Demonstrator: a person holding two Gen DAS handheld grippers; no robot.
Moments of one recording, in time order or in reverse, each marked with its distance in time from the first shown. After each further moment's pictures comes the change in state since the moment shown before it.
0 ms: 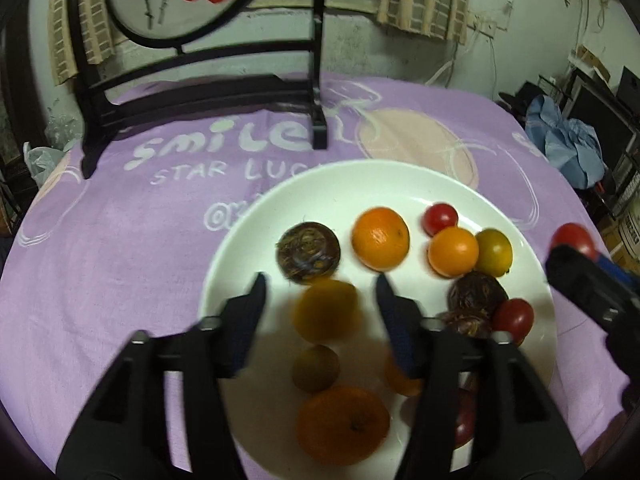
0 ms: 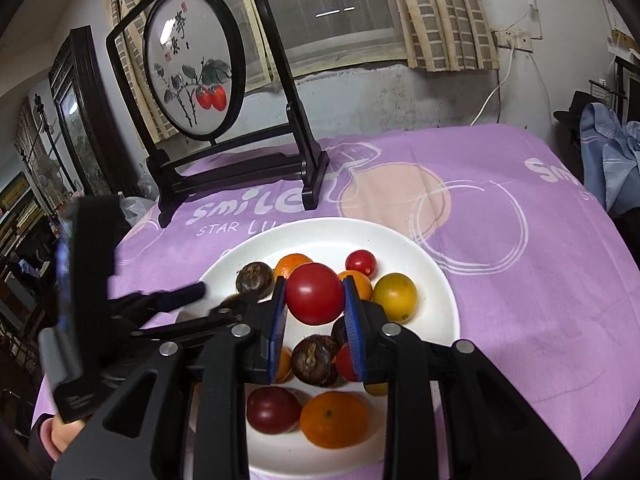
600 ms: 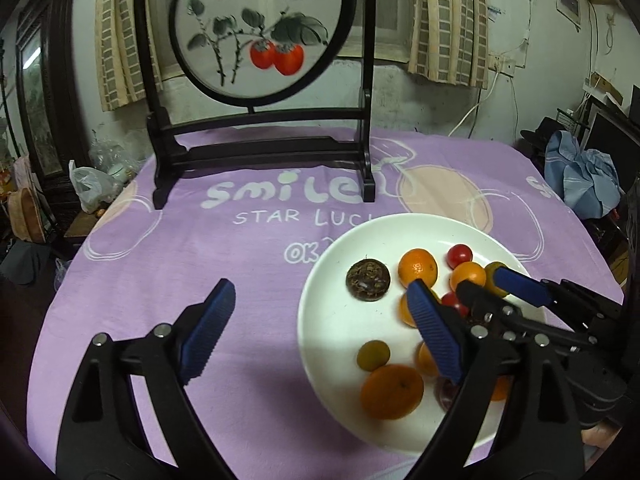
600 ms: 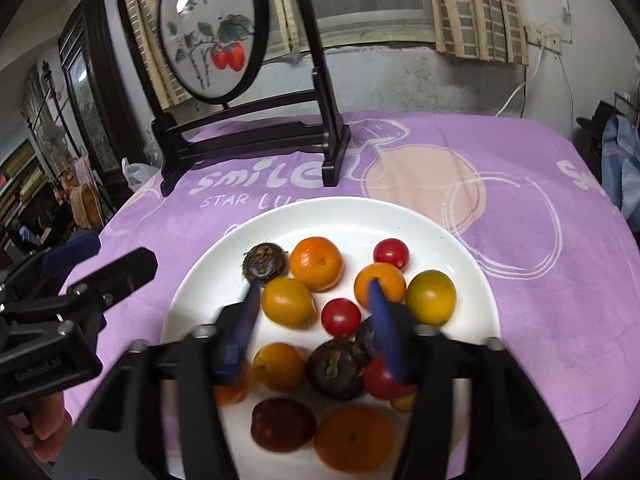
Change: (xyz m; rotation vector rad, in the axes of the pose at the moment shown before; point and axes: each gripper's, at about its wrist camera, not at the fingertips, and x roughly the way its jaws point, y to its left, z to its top) left arm -0.078 0.024 0.001 -0.017 -0.139 0.113; right arm 0.020 0.022 -0.003 -0.102 0.070 0.005
